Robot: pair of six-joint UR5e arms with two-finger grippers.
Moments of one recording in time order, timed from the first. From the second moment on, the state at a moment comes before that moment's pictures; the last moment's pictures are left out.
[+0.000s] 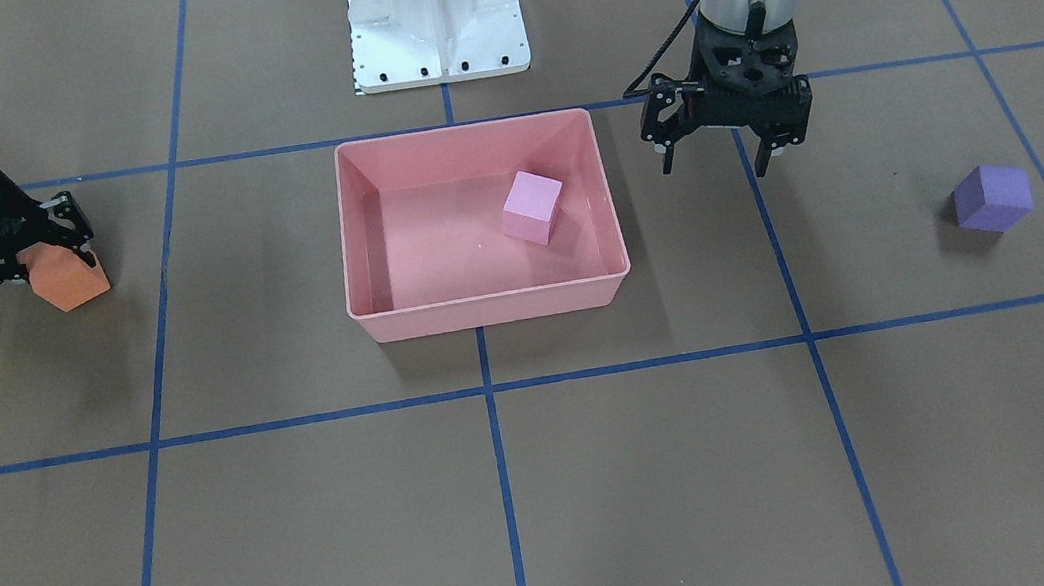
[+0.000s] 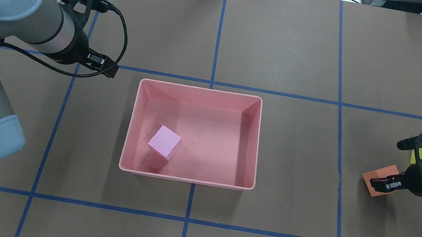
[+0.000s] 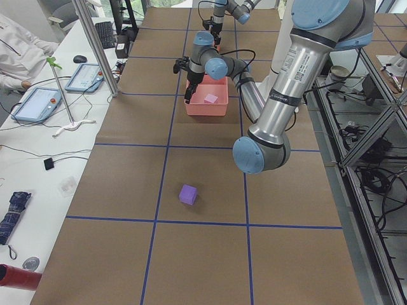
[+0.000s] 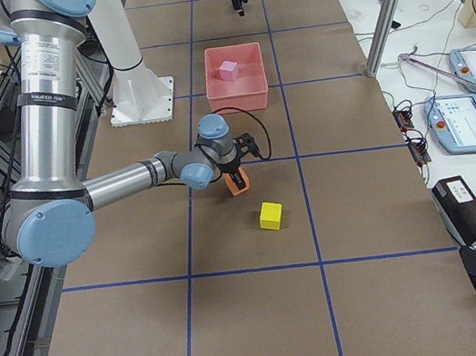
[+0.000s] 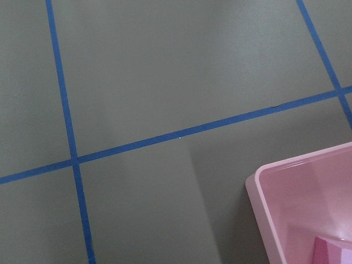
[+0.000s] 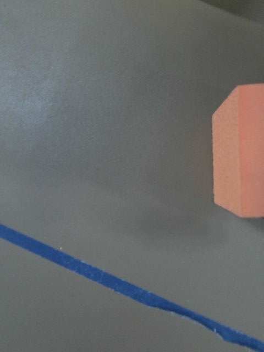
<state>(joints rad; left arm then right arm) -0.76 -2.01 -2.06 -1.42 -1.88 -0.74 0.71 -1.77 1.90 -0.89 1.96 0.73</state>
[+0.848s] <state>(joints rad) -1.02 -1.70 -2.04 -1.56 -2.00 -0.28 0.68 -1.09 2.06 -1.71 1.96 1.17</state>
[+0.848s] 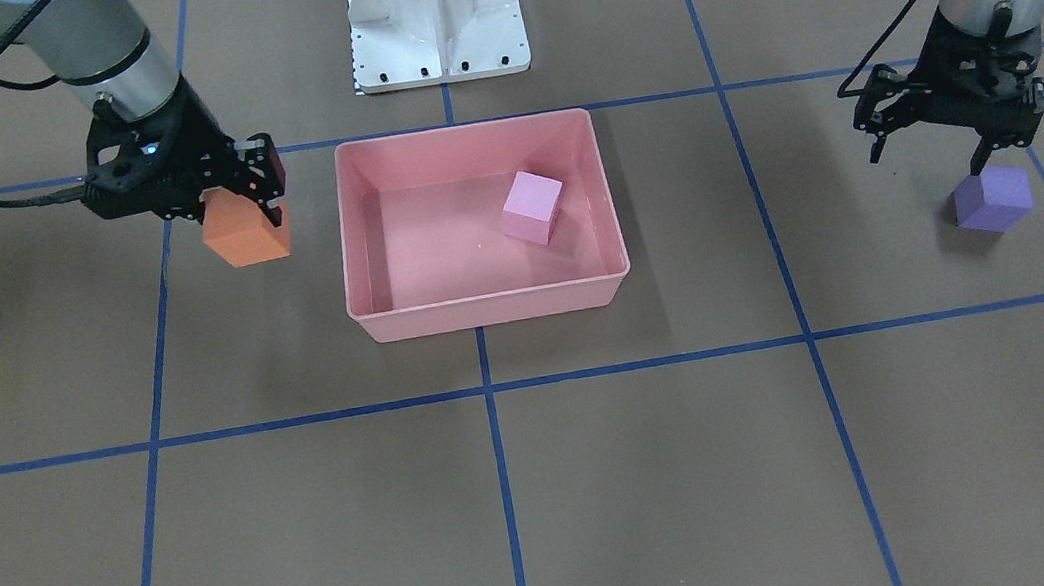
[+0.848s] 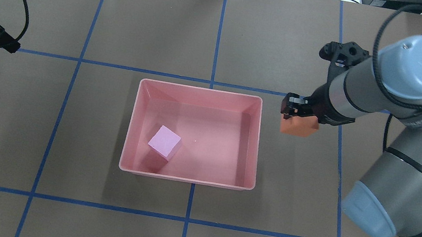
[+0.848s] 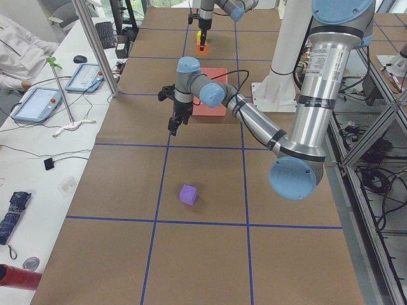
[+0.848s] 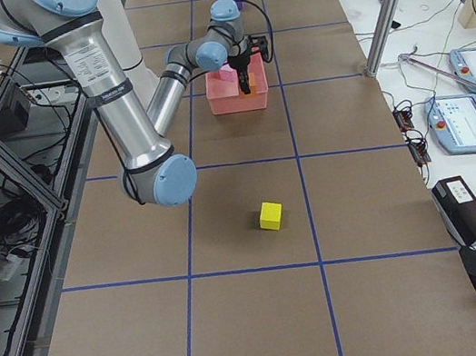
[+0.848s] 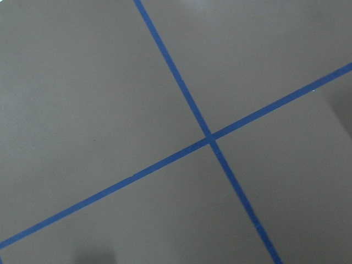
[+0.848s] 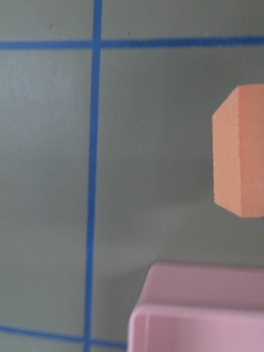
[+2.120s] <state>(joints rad) -1.15 -1.40 -1.66 -2.23 -2.19 -0.08 0.64 -0.90 1.96 -1.79 1.83 1.18</state>
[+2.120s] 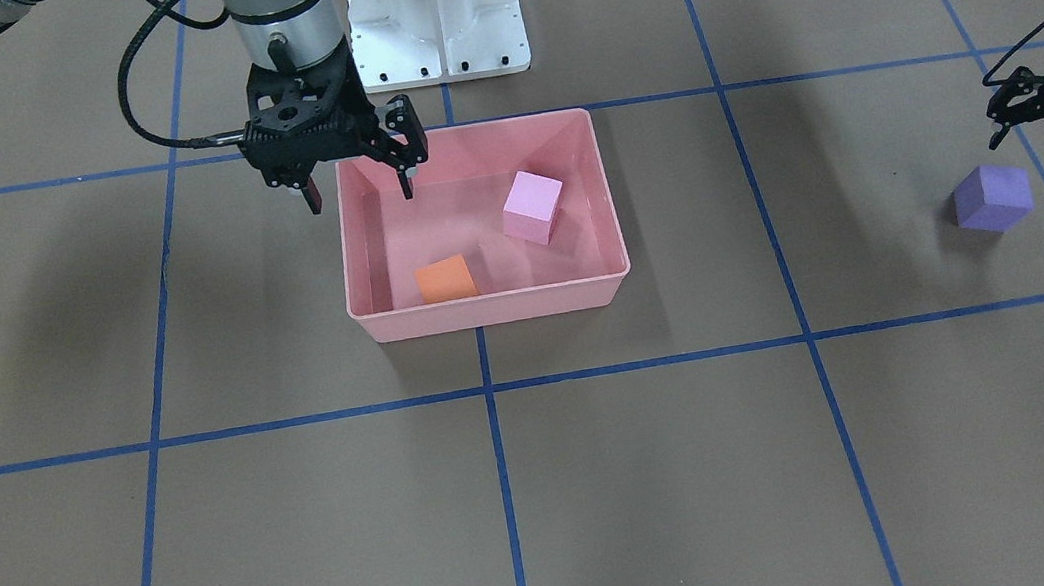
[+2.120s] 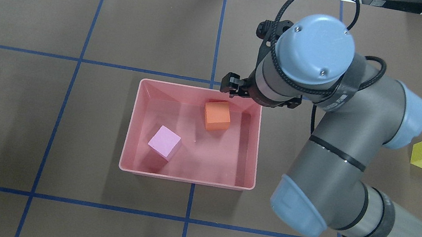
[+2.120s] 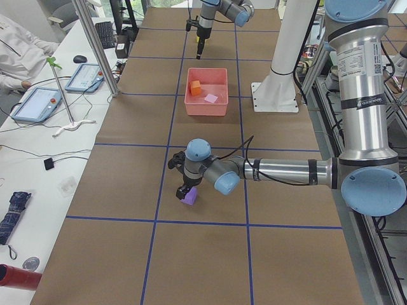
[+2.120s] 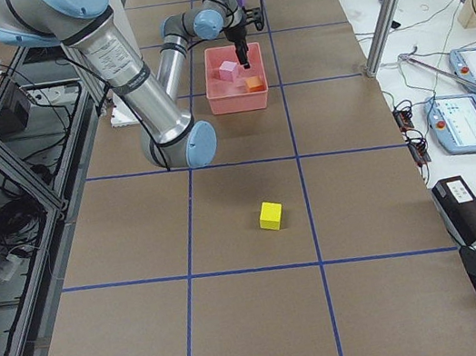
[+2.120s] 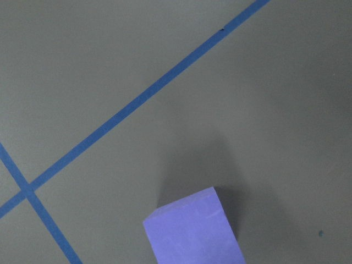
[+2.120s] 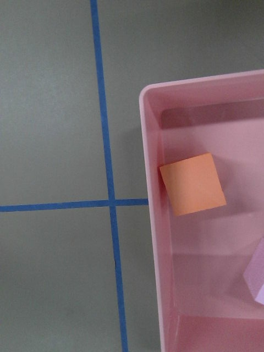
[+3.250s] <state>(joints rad) -1.13 -1.51 -1.50 -2.32 -2.20 -0.39 0.99 -1.14 1.99 -1.78 2.11 0.61</state>
